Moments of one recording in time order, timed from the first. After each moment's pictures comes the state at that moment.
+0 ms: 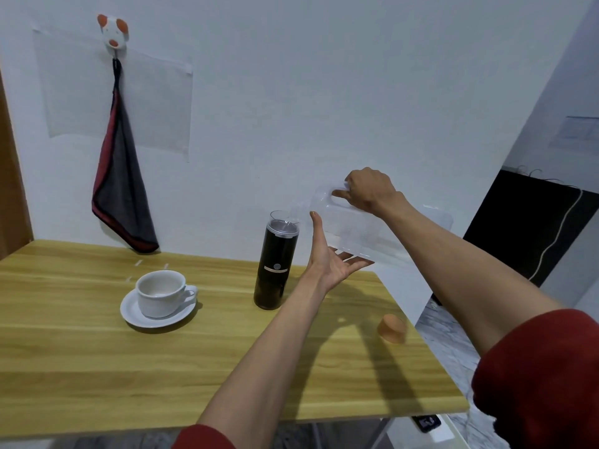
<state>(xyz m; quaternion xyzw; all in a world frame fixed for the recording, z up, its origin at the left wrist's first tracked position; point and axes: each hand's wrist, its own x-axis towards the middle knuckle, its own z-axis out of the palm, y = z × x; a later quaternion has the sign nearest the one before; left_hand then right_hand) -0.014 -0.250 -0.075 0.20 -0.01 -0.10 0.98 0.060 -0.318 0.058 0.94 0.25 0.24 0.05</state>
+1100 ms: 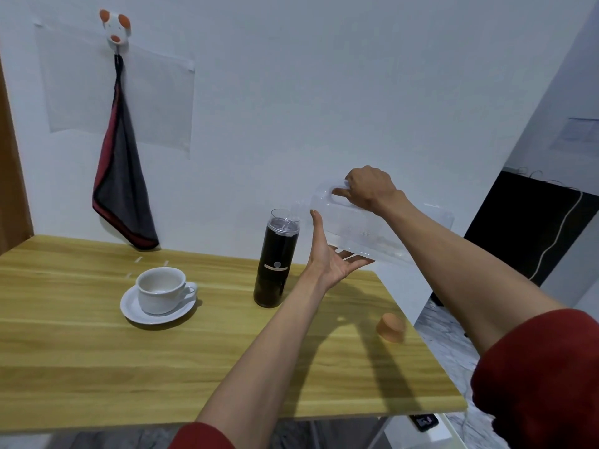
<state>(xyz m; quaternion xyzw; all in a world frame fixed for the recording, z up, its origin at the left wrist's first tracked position) -0.016 -0.249 -0.075 0.19 -0.01 -0.10 0.98 0.058 -0.316 0.060 0.94 0.24 0.25 0.06</state>
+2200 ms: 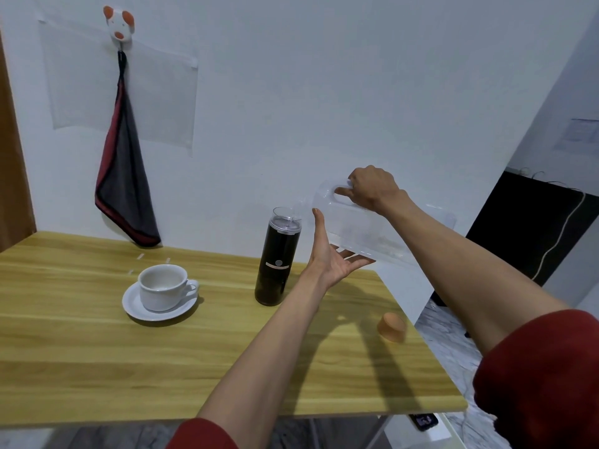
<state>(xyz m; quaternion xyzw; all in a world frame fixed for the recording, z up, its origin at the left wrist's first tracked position) -0.014 -0.248 -0.077 0.20 0.00 -0.10 0.98 0.059 -0.317 0.059 0.94 0.24 0.24 0.06</state>
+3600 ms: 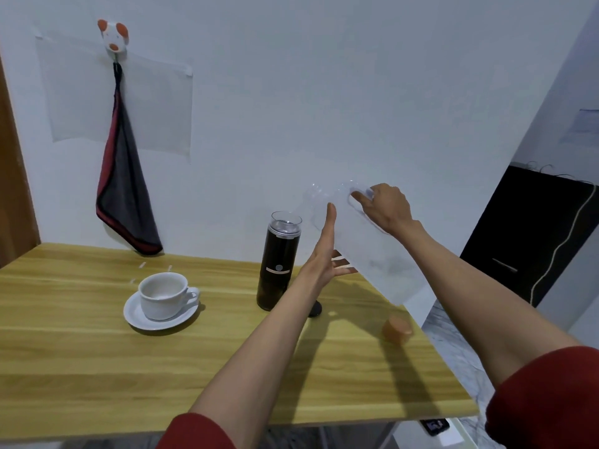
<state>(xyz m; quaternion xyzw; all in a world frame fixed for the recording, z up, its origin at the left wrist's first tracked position) -0.013 -0.239 -0.070 0.48 0.03 -0.03 0.88 0.069 -0.357 0.019 0.93 0.19 0.26 -0.19</state>
